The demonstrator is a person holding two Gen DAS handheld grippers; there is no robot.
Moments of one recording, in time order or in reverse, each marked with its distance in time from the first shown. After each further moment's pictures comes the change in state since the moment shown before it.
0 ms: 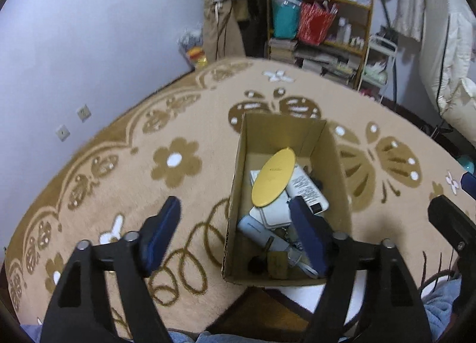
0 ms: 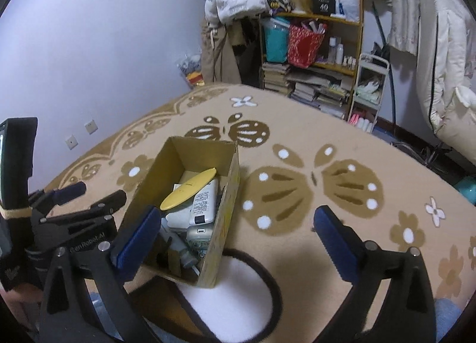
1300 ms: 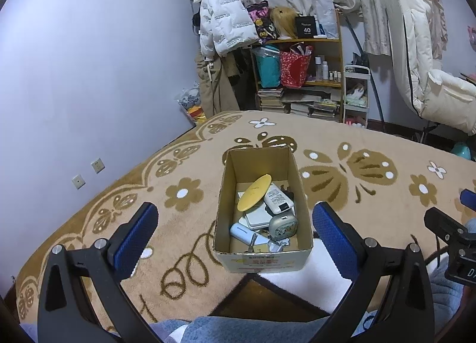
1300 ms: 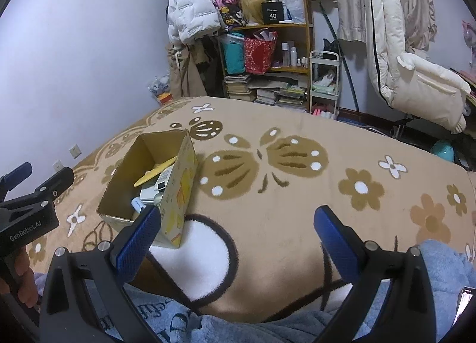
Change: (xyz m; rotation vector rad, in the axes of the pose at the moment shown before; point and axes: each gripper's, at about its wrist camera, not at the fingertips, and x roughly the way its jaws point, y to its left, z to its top) left arm -0.112 -0.041 -0.062 0.098 -0.277 0.039; right arm -0.075 -0.057 -0.086 0.142 -0.090 -0.099
